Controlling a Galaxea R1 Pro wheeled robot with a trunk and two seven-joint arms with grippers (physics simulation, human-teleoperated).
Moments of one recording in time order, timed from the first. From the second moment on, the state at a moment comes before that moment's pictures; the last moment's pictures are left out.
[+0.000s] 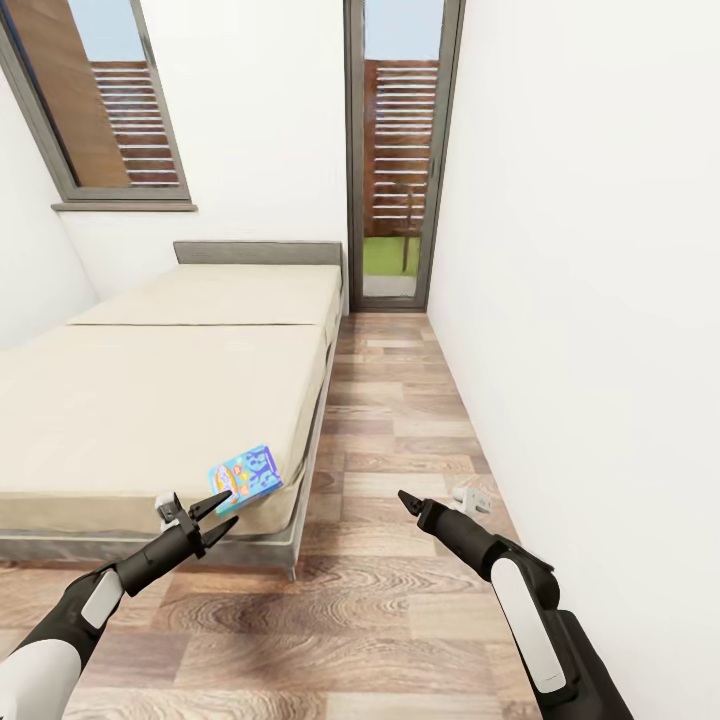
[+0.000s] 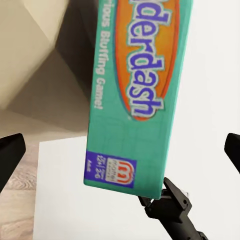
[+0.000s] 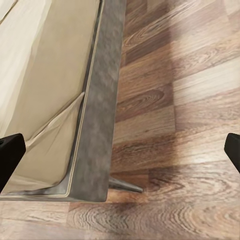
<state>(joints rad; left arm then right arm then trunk) -0.65 0.23 0.43 -0.44 0.41 0.73 -1.23 -0.32 0.06 0.06 -1.43 -0.62 0.59 0.03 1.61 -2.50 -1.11</state>
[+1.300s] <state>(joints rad) -0.64 0.23 0.42 -0.44 0.40 0.76 -1.23 -0.32 0.06 0.06 -1.43 -0.62 0.59 0.03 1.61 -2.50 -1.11</state>
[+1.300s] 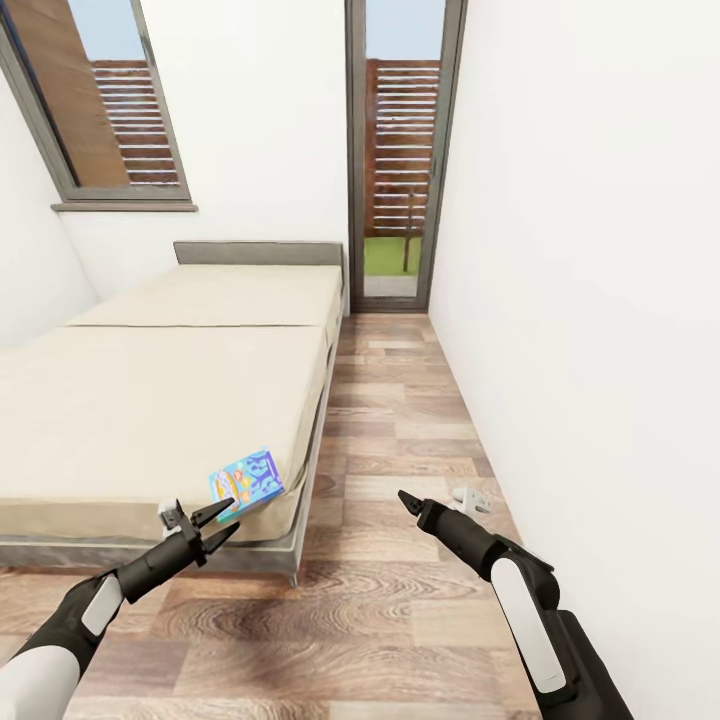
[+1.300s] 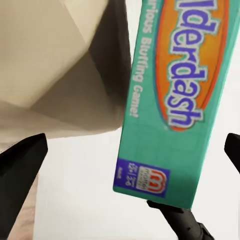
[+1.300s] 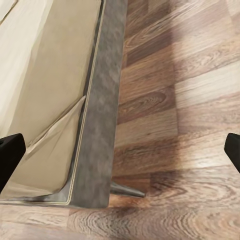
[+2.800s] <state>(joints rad) -0.63 0.23 0.42 -0.44 0.40 0.75 -1.23 -0.32 0.06 0.06 -1.43 -0.62 0.59 0.03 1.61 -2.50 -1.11</state>
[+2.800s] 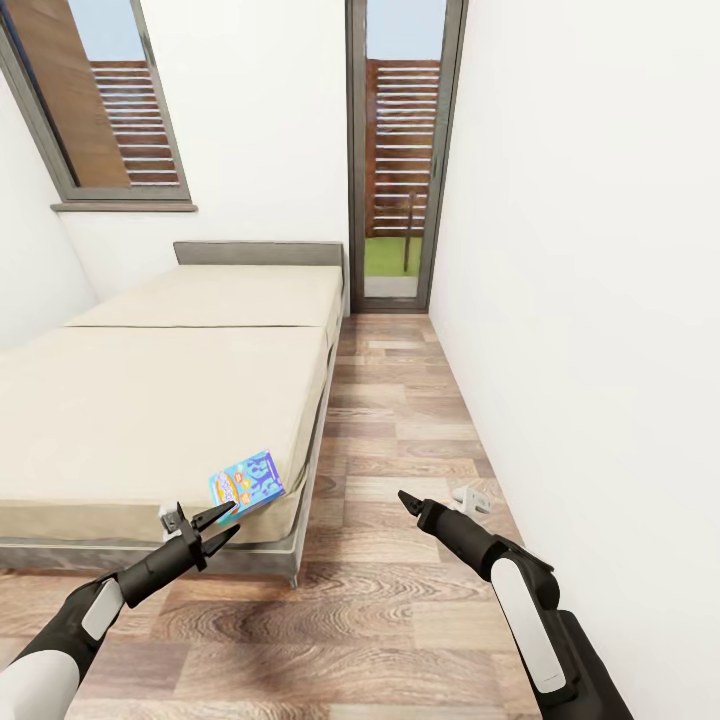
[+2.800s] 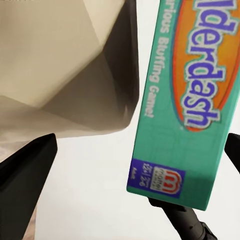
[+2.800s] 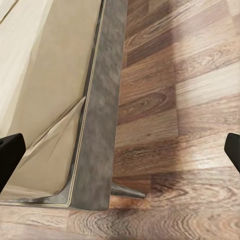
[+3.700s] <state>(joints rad) -0.64 0.23 0.42 -0.44 0.40 0.75 -1.23 -0.32 0.06 0.06 -1.43 -0.62 0.59 0.03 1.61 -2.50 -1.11</state>
